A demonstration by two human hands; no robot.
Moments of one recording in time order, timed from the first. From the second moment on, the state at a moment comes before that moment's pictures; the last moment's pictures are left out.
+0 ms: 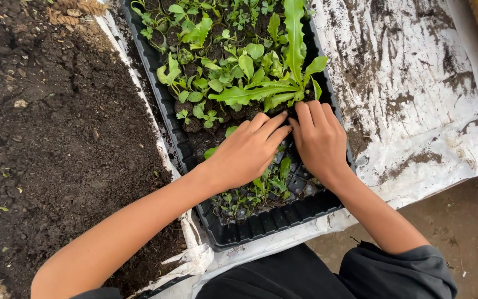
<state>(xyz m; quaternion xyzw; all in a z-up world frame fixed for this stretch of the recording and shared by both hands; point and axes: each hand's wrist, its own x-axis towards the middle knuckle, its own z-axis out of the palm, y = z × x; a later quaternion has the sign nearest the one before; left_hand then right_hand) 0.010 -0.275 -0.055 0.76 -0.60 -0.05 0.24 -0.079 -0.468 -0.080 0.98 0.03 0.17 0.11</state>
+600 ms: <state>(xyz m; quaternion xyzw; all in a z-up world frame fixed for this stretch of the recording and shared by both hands) 0.002 -0.278 -0.058 0.77 -0.60 -0.05 0.23 -0.079 -0.472 -0.078 0.98 0.03 0.17 0.06</state>
